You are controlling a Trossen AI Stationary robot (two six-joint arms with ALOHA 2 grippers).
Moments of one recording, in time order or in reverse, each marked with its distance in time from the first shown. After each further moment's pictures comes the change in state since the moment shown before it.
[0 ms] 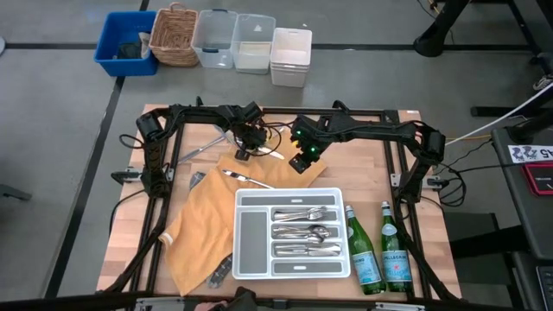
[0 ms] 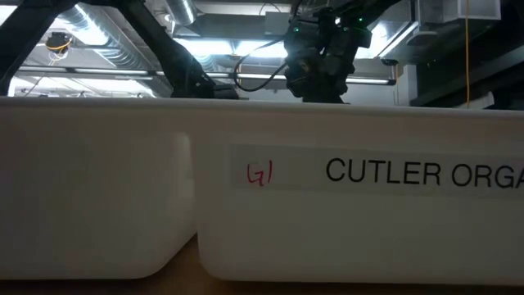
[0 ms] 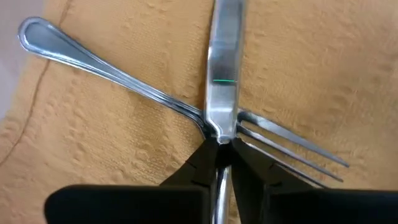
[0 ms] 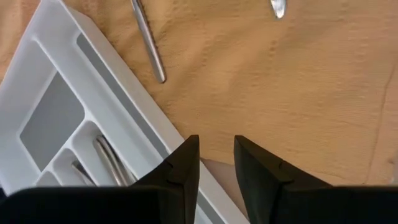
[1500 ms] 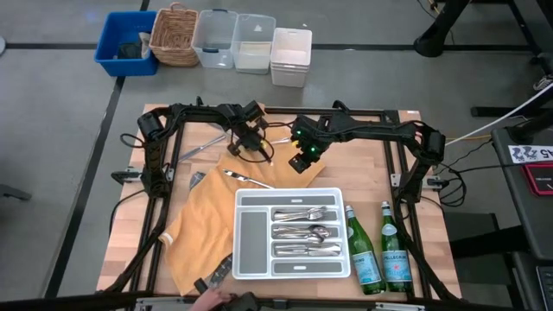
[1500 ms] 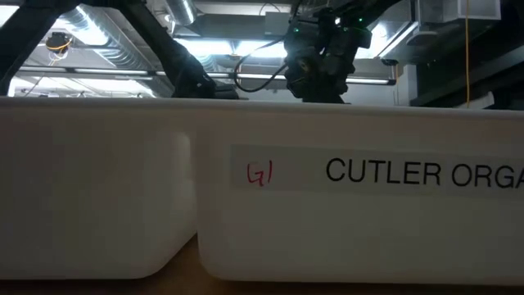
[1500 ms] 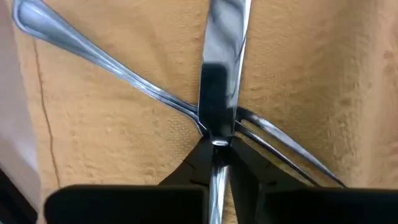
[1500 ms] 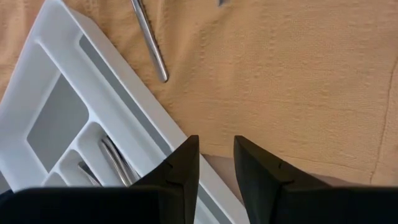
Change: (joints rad) left arm 0.006 0.044 0.008 -0.042 -0.073 0.571; right arm 0.001 0.001 0.000 -0.001 -0.014 0.028
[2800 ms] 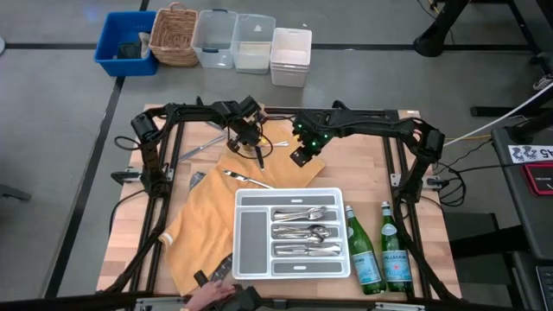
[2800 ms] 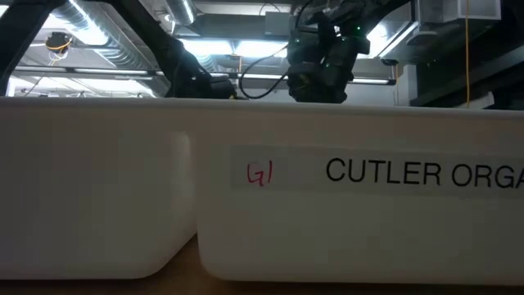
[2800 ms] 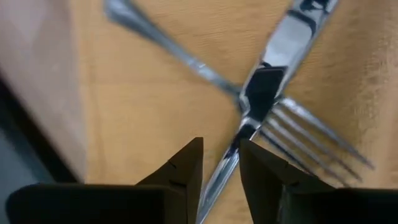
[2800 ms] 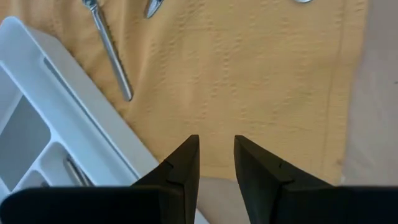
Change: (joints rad) left arm 0.033 -0.099 -0.005 0.061 -0.004 0.014; right arm -0.063 0.014 0.000 0.000 0.061 -0.072
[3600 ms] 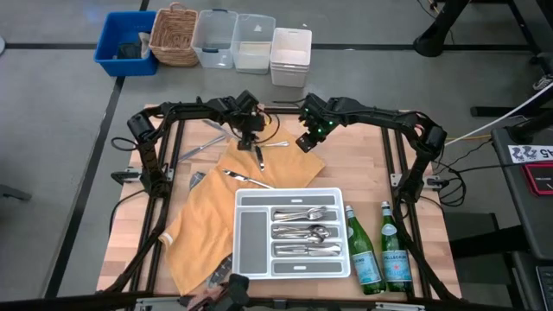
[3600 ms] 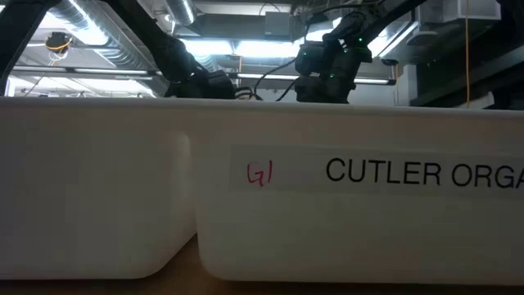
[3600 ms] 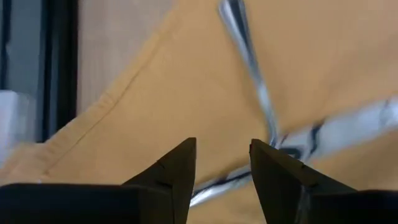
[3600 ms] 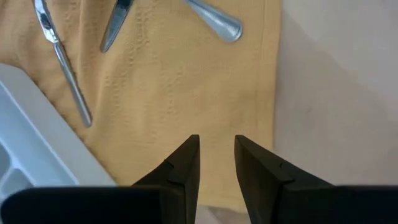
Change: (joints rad) left arm 0.035 -0.027 0.000 0.064 0.070 -0.698; right arm -0.147 0.000 0.000 0.005 0.010 -0.123
